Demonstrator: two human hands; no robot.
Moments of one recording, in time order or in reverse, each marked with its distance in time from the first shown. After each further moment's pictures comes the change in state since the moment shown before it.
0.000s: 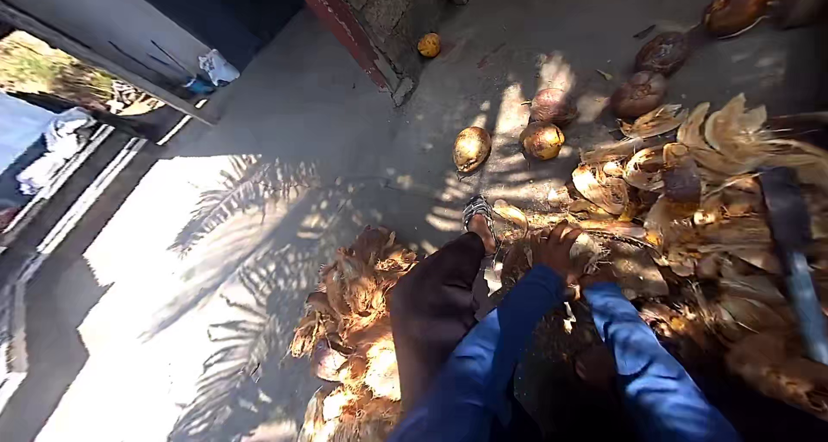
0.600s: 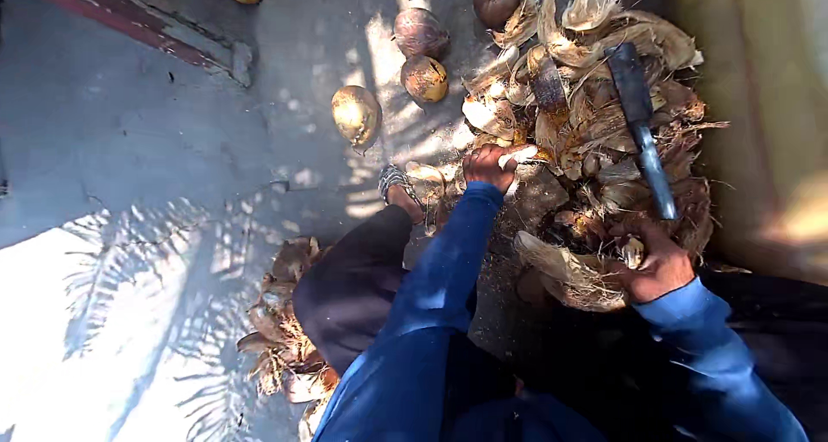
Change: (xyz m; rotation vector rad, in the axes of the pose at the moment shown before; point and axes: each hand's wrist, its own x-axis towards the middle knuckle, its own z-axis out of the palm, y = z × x) left_hand 0.071 0.037 0.038 0.154 0.013 0.191; right_hand -0.151 0.078 -0.133 0.027 0.423 -0.103
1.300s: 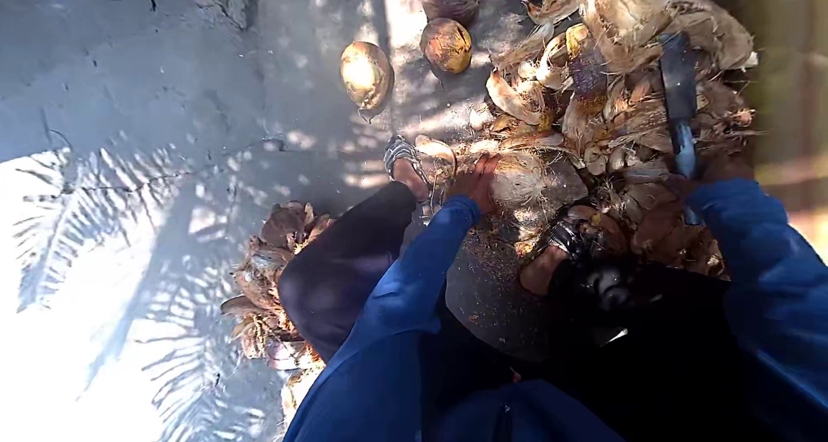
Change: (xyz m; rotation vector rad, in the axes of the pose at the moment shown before) left_hand -0.056 -0.085 0.015 0.197 -0.343 -0.024; right_hand 0.158 0.080 -0.023 -0.511 -0.146 0.387
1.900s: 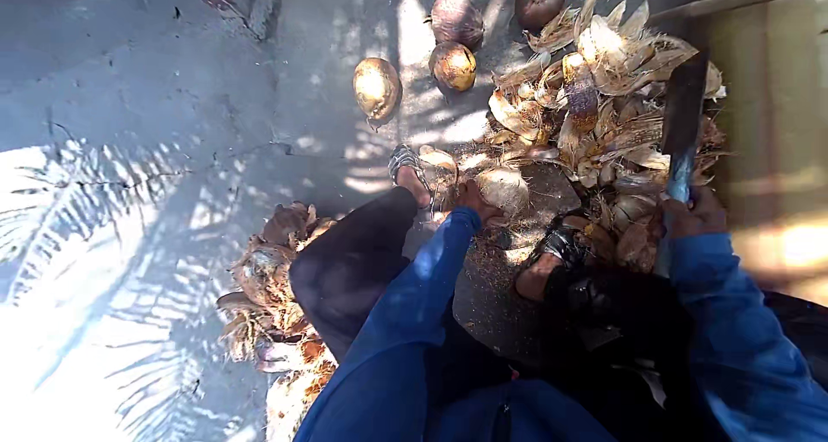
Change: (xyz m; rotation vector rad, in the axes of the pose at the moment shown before) left_hand -0.025 0.012 -0.001 -0.367 -0.030 -0.444; right_hand -0.110 -0.035 0.009 0.947 0.066 -0.026
